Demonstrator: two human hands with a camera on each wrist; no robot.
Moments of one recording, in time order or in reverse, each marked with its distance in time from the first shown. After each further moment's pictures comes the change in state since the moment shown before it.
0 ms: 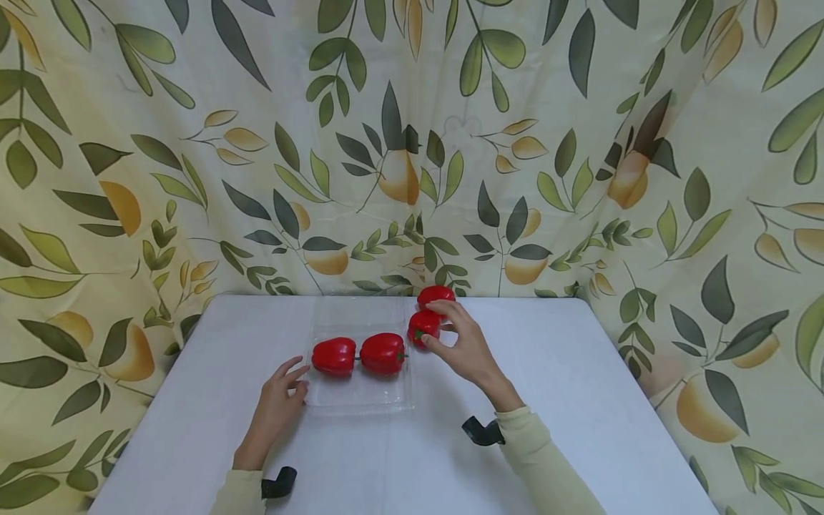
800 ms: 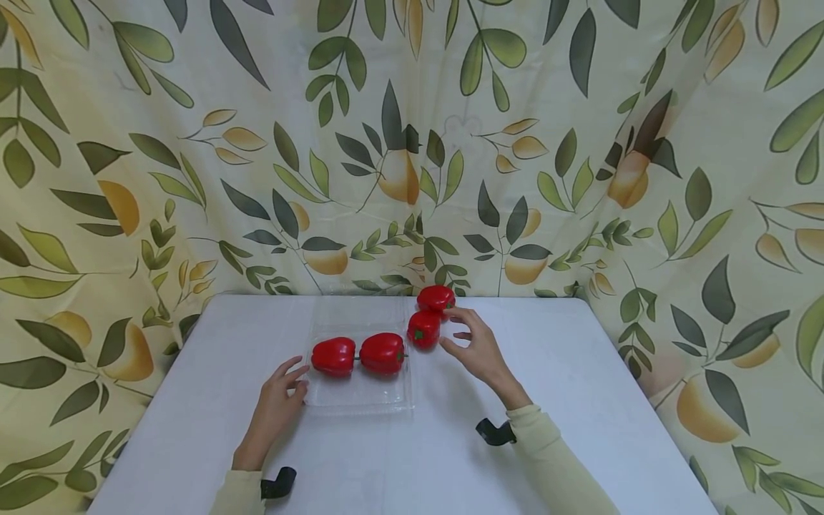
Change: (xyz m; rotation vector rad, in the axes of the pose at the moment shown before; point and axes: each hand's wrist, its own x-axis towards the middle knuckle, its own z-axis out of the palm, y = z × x) left_hand 0.000 0.001 0.000 -0.002 -0.002 -0.002; right_hand -0.004 0.046 -0.003 0.034 -0.012 0.178
